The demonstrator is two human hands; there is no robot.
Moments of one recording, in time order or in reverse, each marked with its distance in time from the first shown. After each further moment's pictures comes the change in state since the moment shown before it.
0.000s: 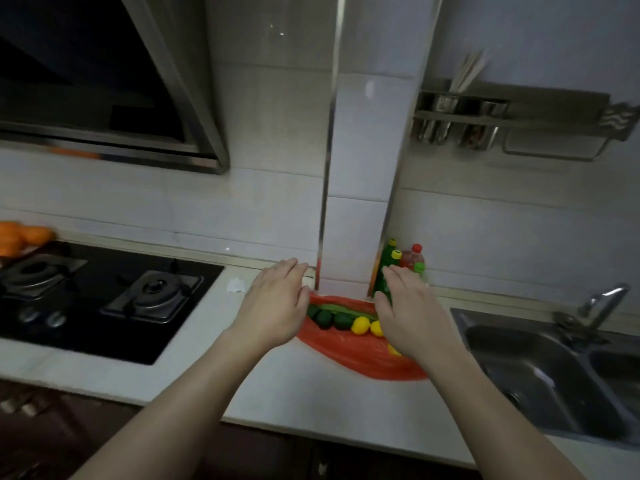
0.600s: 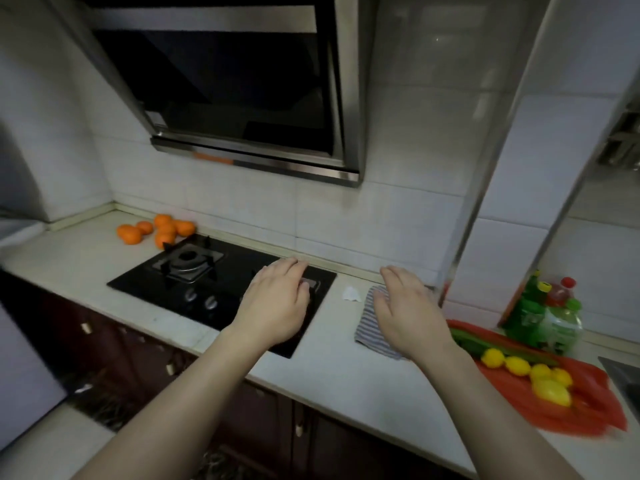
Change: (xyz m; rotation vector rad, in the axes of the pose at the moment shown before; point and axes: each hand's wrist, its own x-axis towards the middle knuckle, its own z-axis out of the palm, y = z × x) left_hand -0.094 -0.248 -0.138 0.116 0.081 -0.198; right_hand 0.035 -0.283 0.079 0.145 -0.059 -0.210
